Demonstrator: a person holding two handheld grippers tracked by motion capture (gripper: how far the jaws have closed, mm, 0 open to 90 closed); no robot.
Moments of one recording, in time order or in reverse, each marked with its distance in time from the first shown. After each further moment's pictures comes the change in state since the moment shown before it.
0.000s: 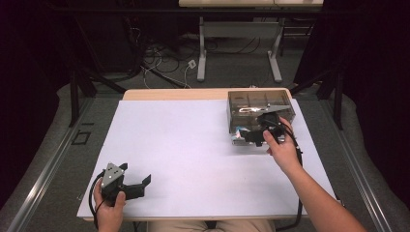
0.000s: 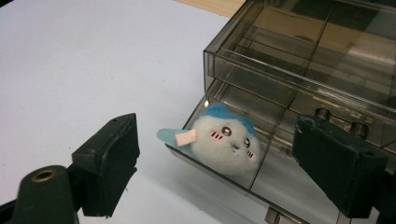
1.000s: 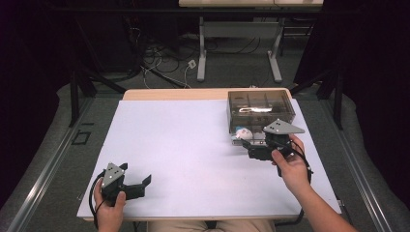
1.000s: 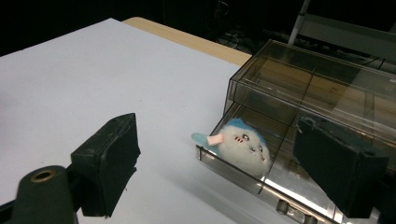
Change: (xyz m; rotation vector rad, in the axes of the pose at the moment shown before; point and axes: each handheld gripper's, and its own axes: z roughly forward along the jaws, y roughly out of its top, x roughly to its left) left arm -0.001 0.000 0.000 0.002 0.001 0.007; right arm 0.032 -0.032 -0.050 -0.229 -0.010 -0.085
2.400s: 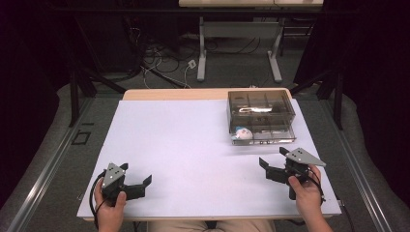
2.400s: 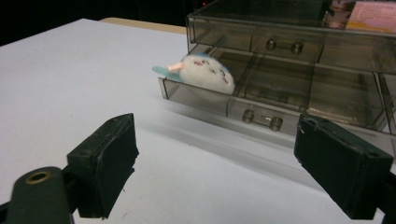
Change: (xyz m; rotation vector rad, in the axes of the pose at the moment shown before) left arm -0.001 0.000 0.000 0.001 -0.001 0.006; right arm -0.023 -0.093 -0.024 -0.066 -0.075 0.125
